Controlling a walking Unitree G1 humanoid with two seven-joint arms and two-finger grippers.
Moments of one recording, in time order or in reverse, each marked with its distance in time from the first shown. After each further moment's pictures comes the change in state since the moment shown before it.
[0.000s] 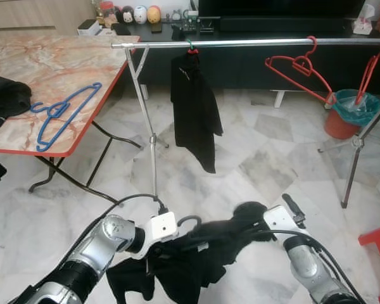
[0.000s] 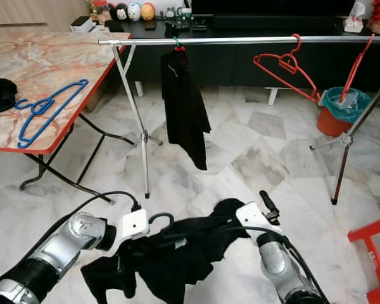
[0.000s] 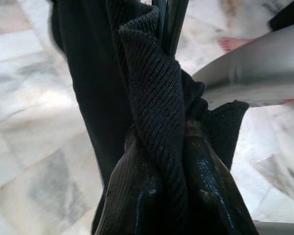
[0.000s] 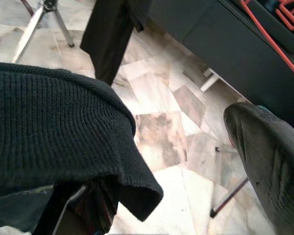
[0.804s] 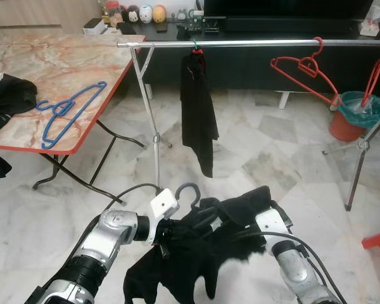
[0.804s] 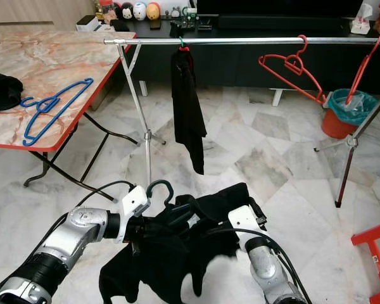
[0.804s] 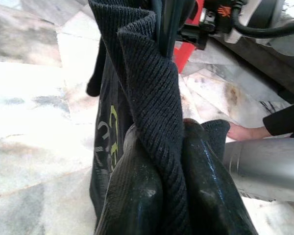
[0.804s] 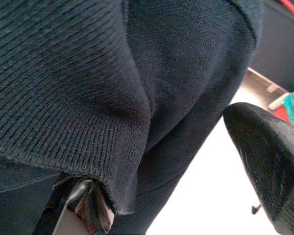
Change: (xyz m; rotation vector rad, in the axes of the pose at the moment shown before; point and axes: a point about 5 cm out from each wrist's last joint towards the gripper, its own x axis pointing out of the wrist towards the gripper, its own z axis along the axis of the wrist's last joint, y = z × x) left arm -0.002 0.019 0.026 -0.229 -0.252 0.116; right arm -0.007 0.024 0.003 0.147 0.020 0.026
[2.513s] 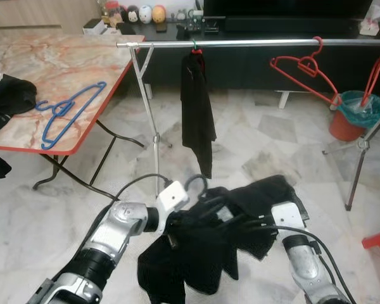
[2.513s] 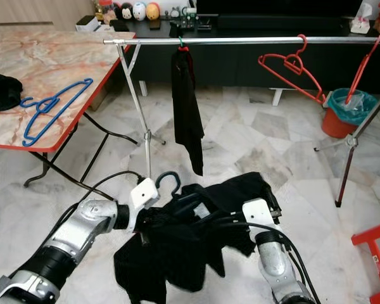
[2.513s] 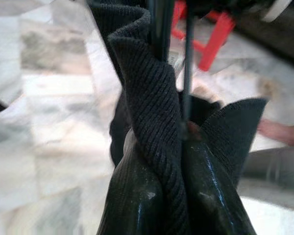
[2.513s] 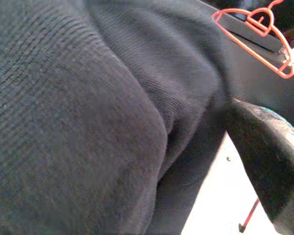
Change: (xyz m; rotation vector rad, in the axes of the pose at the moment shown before) left arm 0.010 0.006 0.012 0.109 0.064 0.119; right arm 0.000 -0.021 0.013 0.065 -0.127 -0.134
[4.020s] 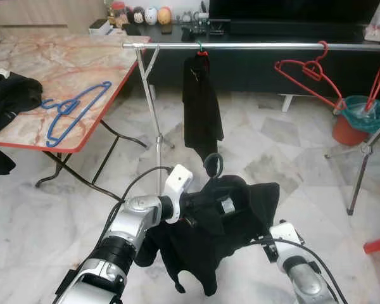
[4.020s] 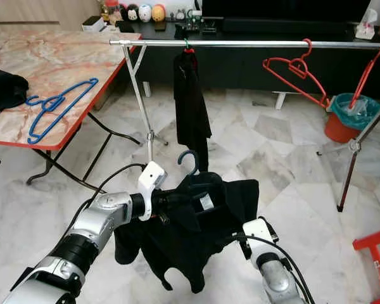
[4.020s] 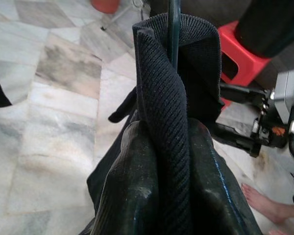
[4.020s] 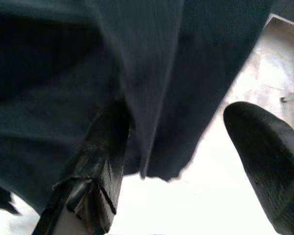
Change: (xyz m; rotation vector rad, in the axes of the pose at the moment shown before) left arm 0.025 0.012 0.026 -0.260 -0.212 0.103; right arm -0.023 0.019 -0.043 0.123 0.274 0.191
